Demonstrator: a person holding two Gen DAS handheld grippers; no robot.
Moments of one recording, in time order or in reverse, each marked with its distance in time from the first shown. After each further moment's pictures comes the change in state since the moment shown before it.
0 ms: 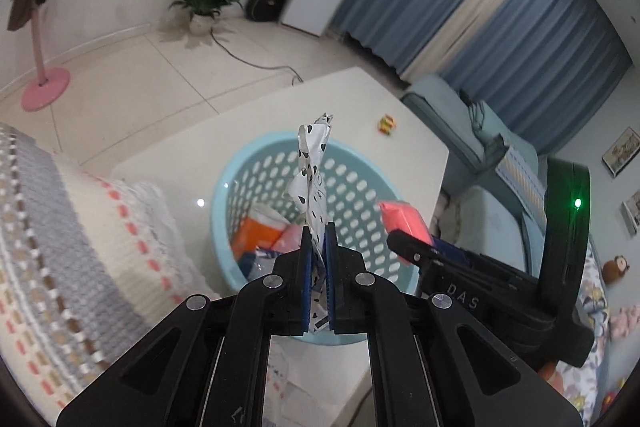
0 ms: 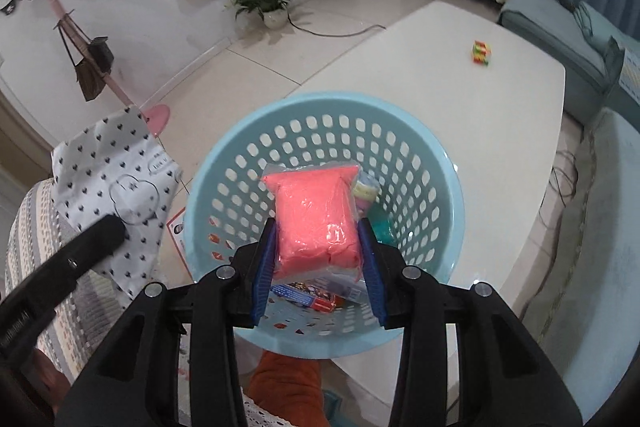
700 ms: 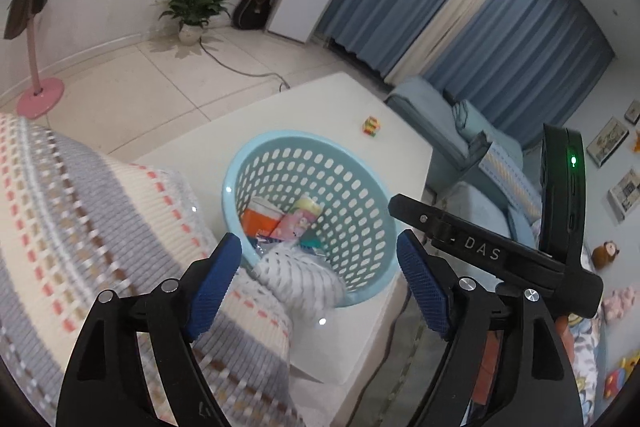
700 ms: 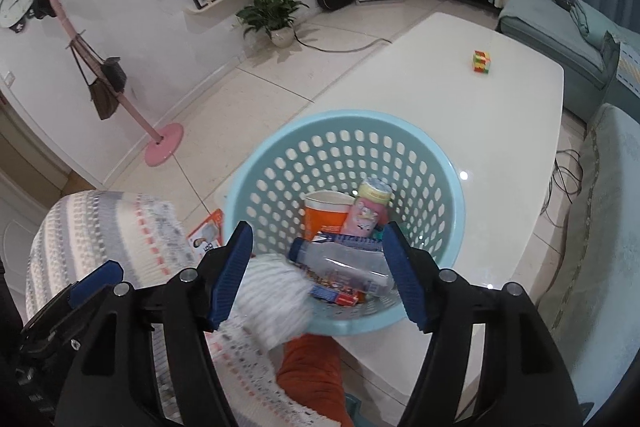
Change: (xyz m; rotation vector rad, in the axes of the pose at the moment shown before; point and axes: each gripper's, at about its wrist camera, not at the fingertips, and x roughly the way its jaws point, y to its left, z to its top) left arm -0.076 0.022 -0.024 0.021 -0.049 -0.054; right arm -0.056 0.024 -0.010 0.021 -0.080 0.047
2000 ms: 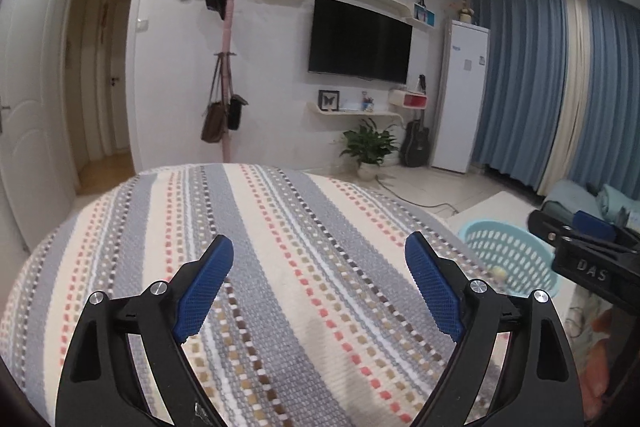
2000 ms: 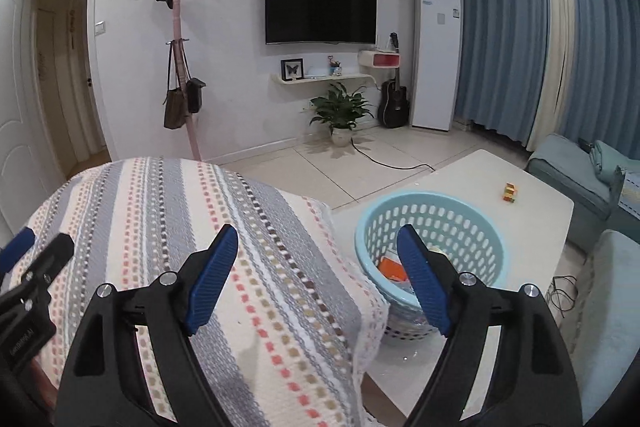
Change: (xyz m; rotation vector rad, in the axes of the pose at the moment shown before) left arm -0.203 0.047 -0.125 0.037 -0.555 0.664; right arm -0.100 0.161 -0.141 -0.326 -0.411 0.033
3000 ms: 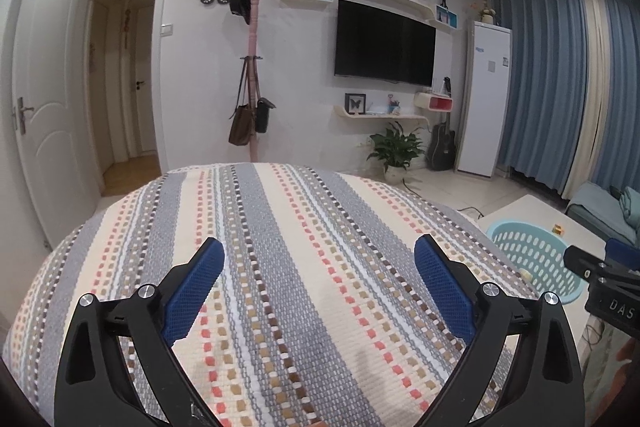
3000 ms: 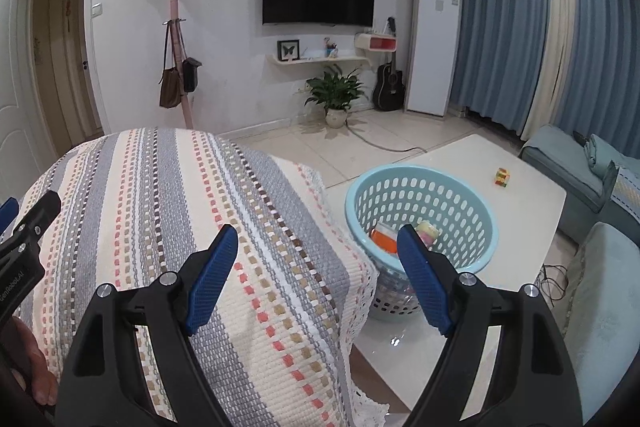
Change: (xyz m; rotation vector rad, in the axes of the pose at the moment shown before) left arm -0.008 0.010 -0.004 -0.008 -0.014 0.097; right arm 0.000 -0.003 -0.024 -0.016 0.073 -0.016
